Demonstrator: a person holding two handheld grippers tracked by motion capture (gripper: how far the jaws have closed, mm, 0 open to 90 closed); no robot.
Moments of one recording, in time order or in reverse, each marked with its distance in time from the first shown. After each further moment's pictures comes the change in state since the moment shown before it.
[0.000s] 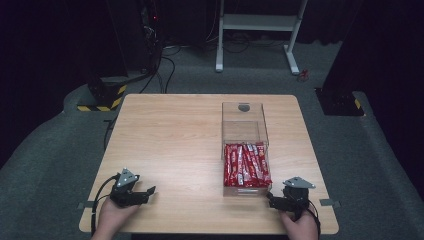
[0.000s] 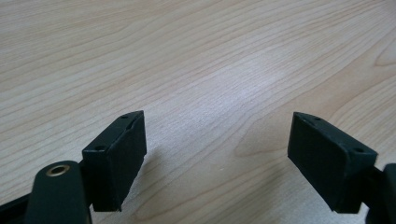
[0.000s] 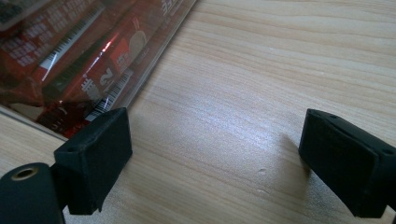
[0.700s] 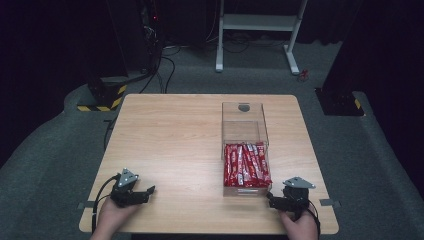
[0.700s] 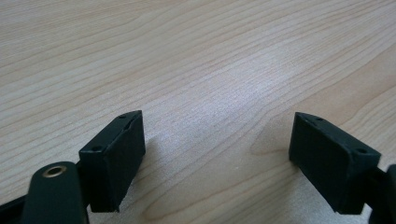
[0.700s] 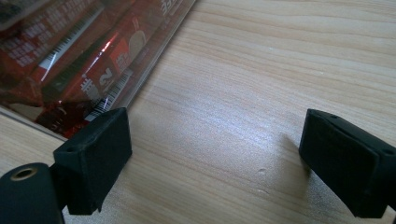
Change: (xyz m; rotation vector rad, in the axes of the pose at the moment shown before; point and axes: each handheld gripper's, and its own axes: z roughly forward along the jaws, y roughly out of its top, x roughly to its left) left arm 0.003 -0.004 0.006 0.012 0.037 -0.012; right arm 0.000 0.000 0.000 -0.001 -0.002 0.000
